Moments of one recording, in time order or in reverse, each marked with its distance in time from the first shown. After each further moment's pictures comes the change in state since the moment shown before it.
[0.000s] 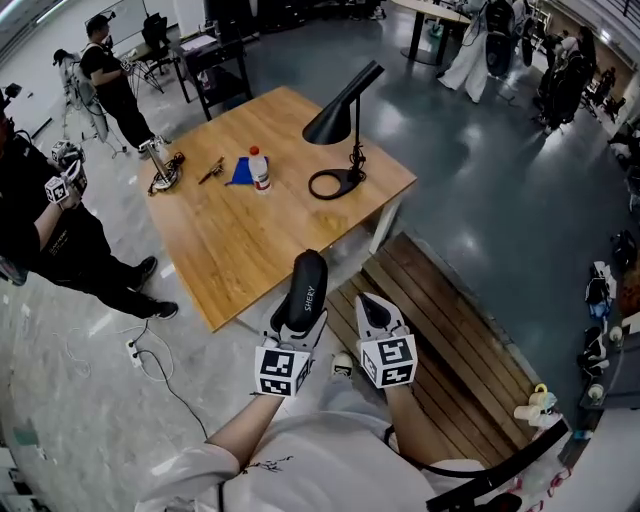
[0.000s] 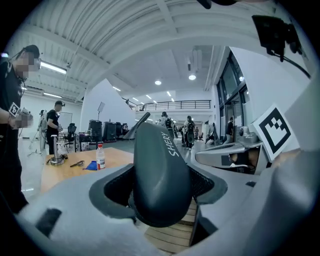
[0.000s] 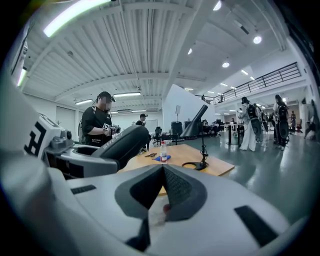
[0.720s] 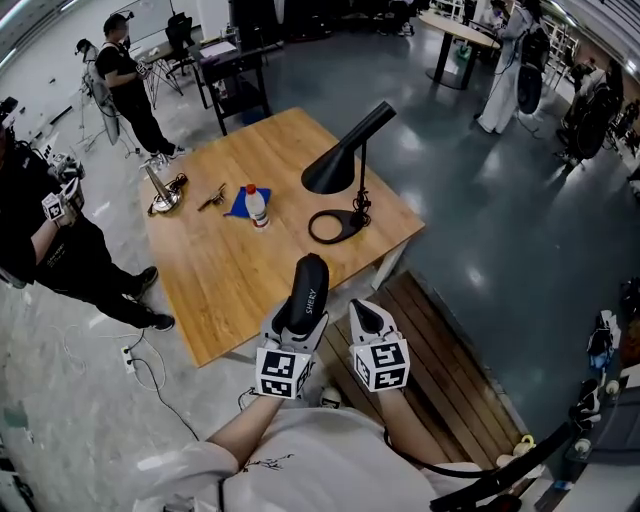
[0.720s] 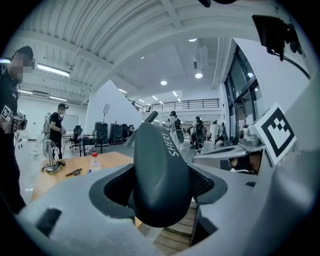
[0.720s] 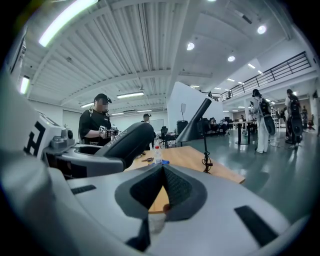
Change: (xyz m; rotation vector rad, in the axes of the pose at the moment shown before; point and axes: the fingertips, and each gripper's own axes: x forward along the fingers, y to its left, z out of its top) left arm 0.144 0.040 0.056 -0.004 -0.012 0.092; right arm 0.119 -0.094 0.049 -0.002 0.013 0.105
